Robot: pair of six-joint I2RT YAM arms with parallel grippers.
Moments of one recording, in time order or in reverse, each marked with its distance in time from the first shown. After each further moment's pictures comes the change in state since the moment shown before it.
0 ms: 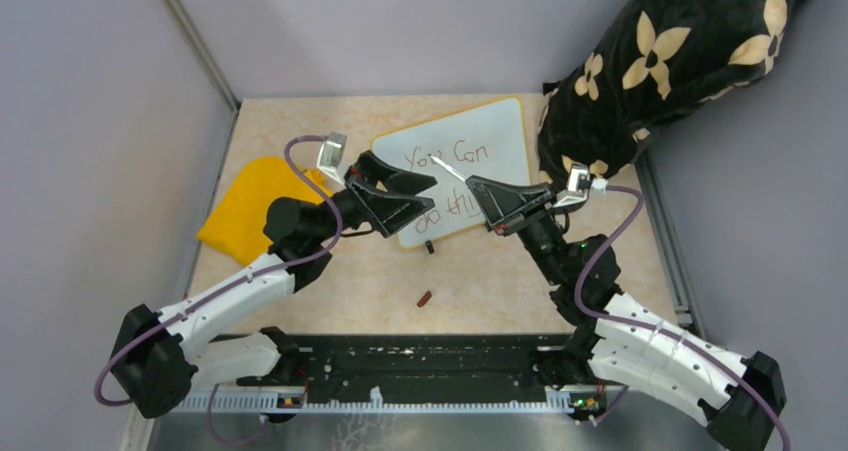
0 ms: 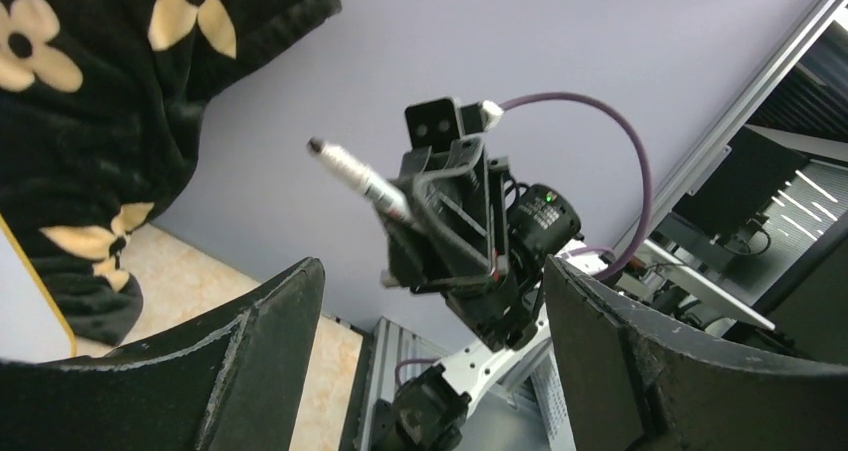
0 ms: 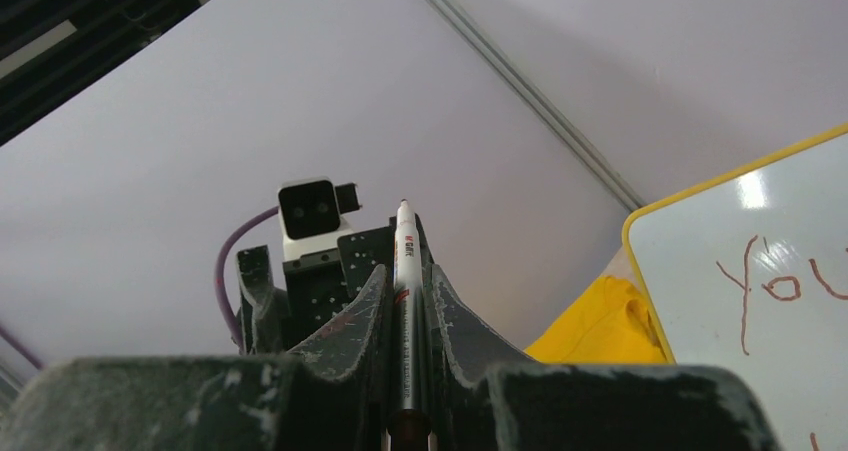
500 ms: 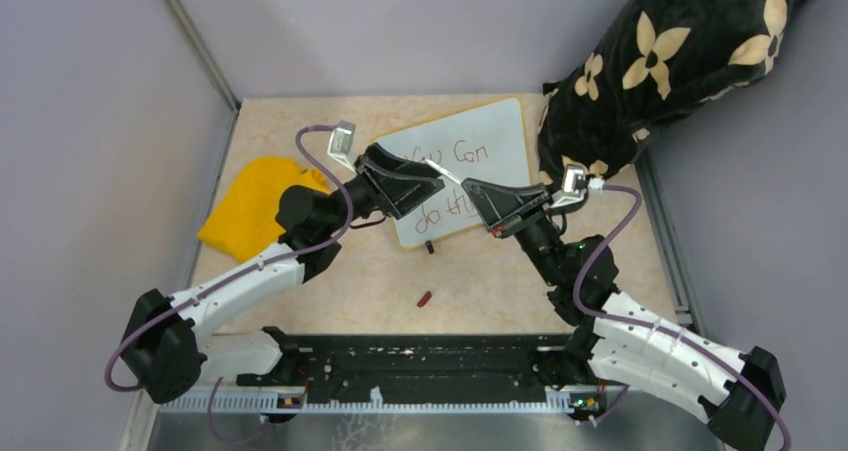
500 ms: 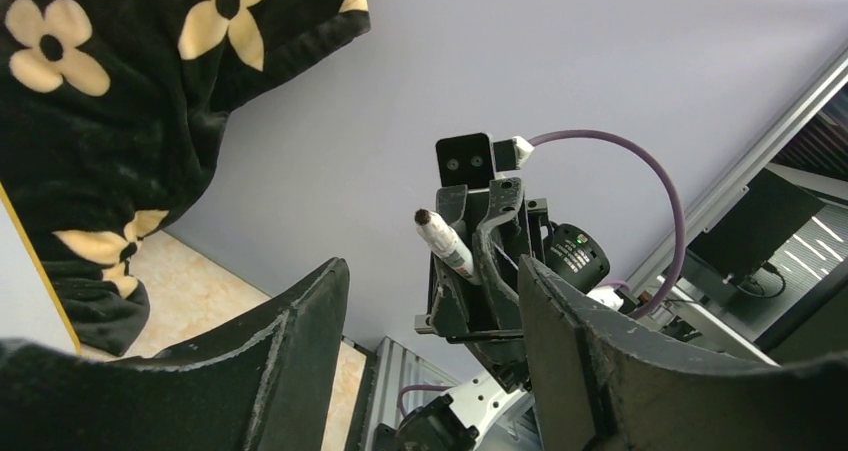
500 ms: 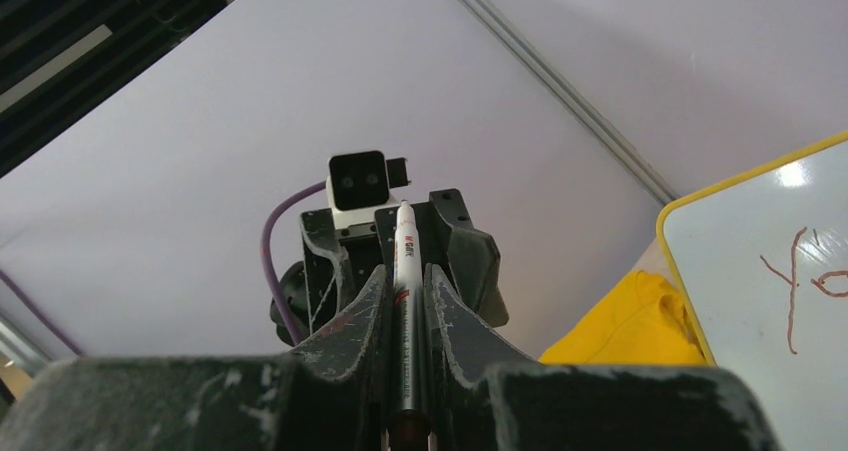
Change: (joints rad) left arm -0.008 0.089 0.082 -0.006 -0.061 -0.020; right arm 0.024 0.032 0.000 0.044 -0.008 0.043
